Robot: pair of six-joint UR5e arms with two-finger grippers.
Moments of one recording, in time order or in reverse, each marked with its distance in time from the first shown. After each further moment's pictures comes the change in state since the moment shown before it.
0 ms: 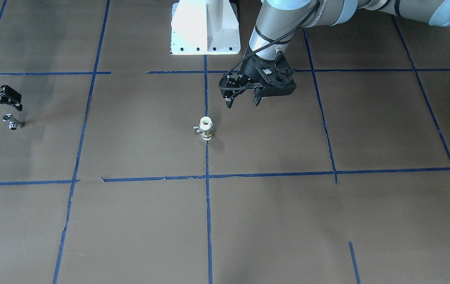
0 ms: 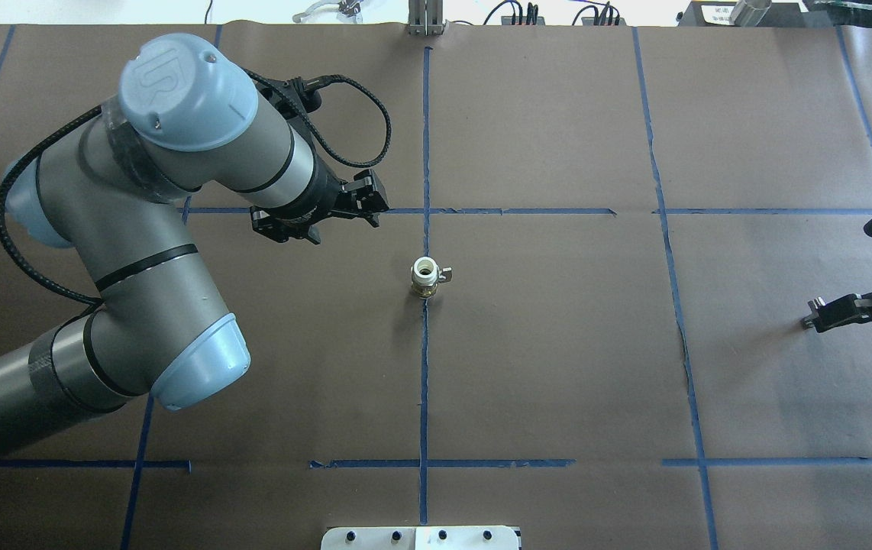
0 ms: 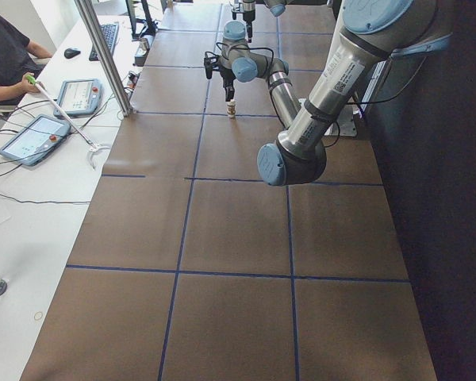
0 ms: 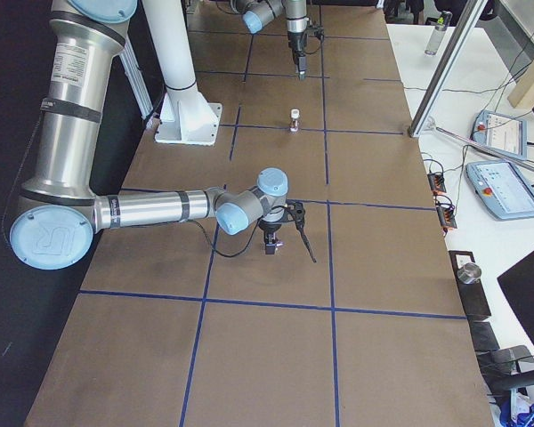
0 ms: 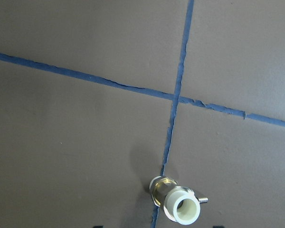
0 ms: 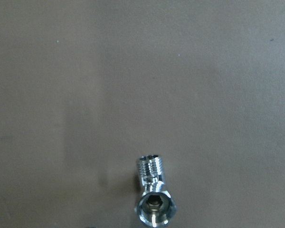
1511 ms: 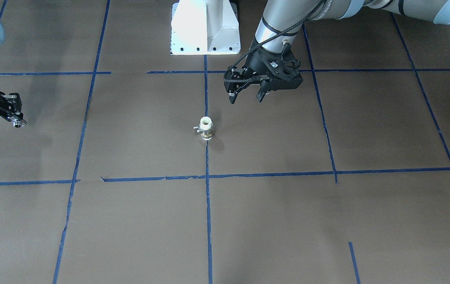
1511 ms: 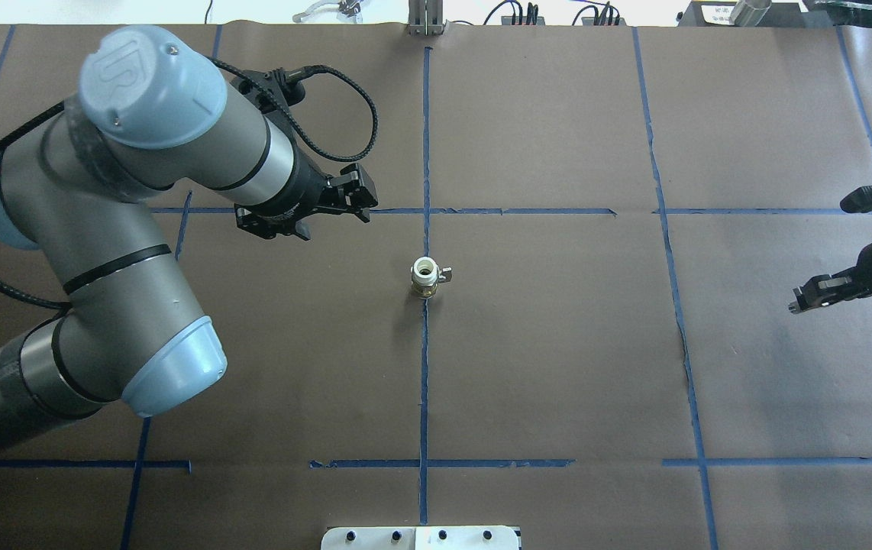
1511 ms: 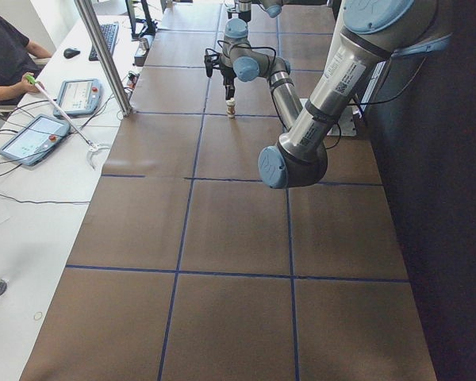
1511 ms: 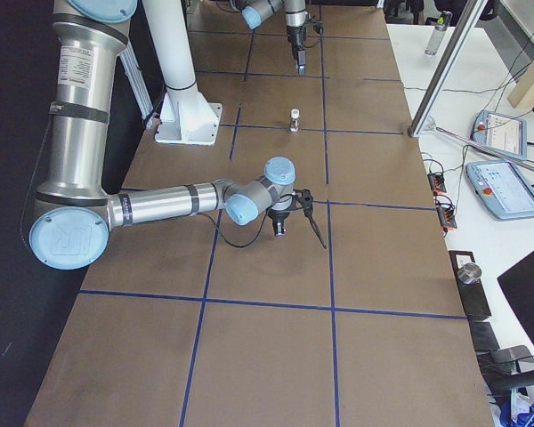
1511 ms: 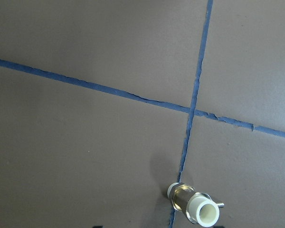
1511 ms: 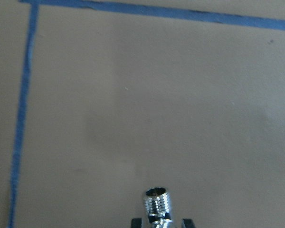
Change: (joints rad) left arm -0.015 0.044 -0.077 -0.001 -0.001 0.003; right arm 0.002 0.077 0.071 -0.015 0.009 0.069
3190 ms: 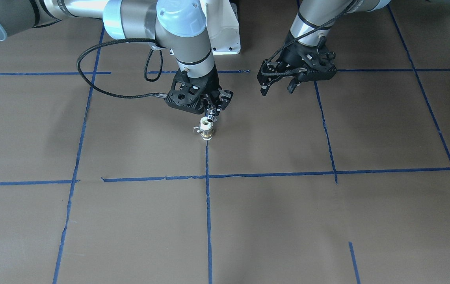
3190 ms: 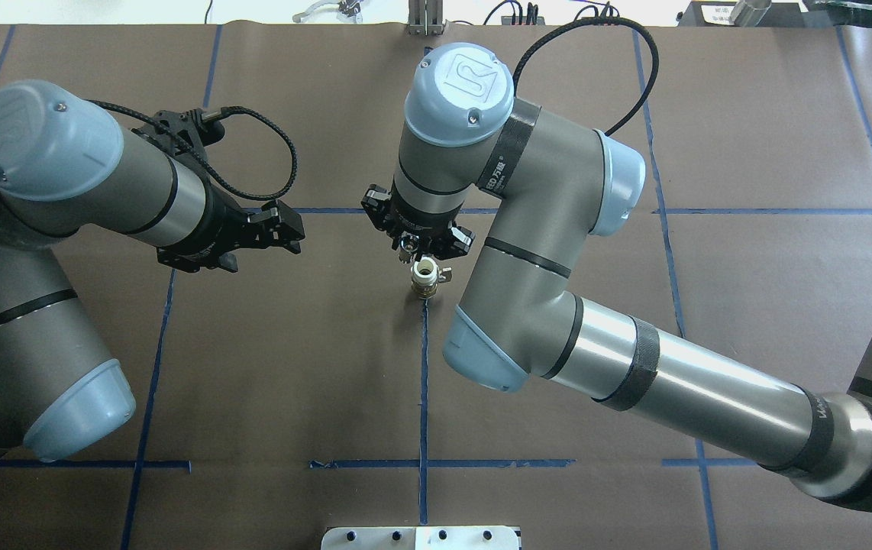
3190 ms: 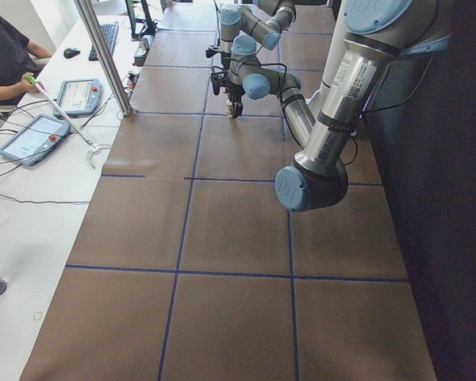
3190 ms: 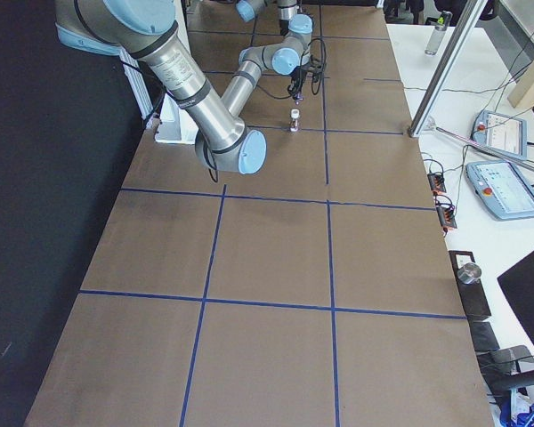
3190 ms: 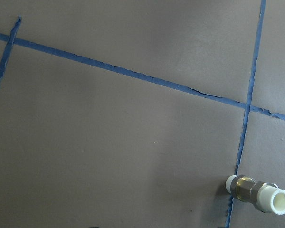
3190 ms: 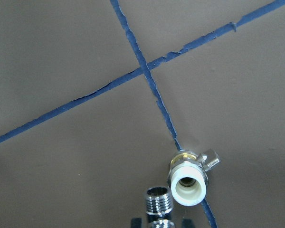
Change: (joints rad) left arm 0.001 0.188 -0.111 -0.021 0.001 0.004; right arm -0.386 1.016 -0.267 -0.509 -0.221 0.910
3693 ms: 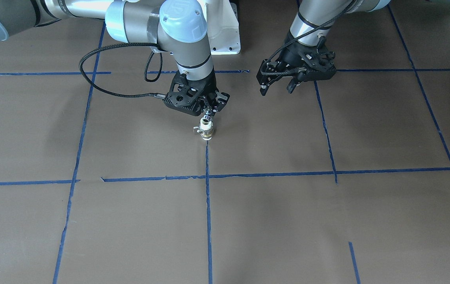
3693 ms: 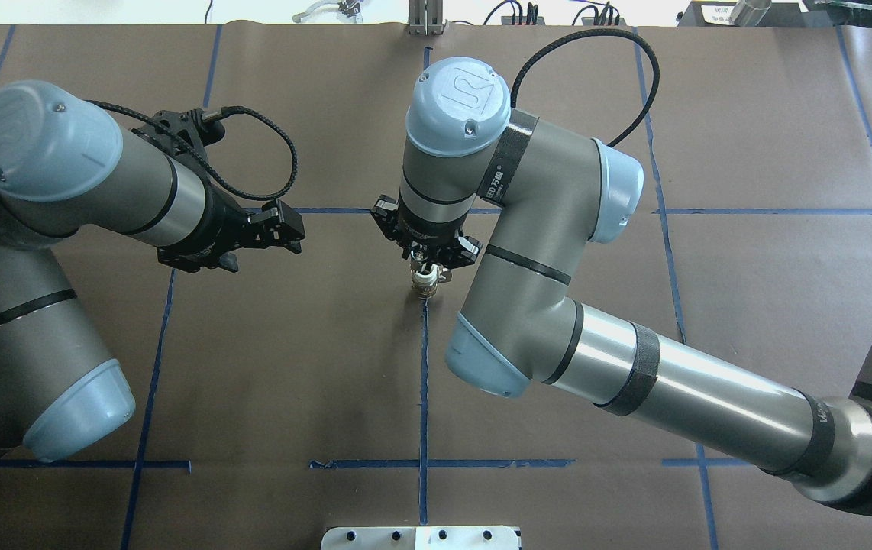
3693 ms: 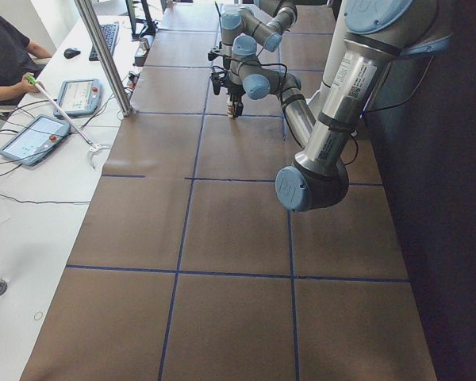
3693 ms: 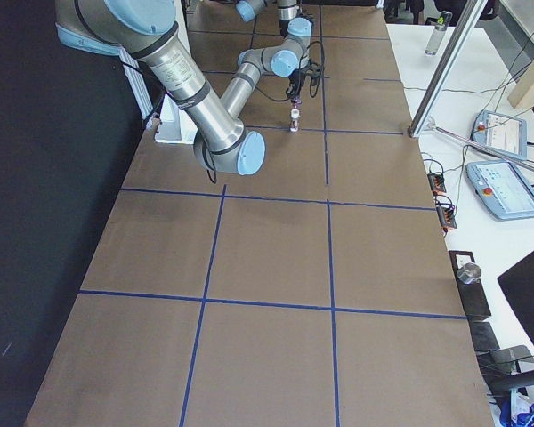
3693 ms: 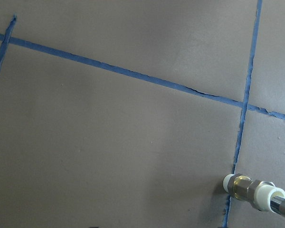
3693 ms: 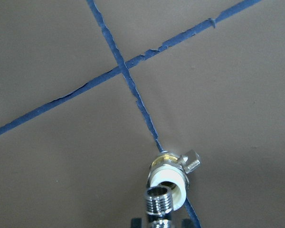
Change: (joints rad) left arm 0.000 0.001 -0.003 -0.003 0.000 0.000; right arm -0.005 -0.009 -0.001 -0.042 -0.003 0.005
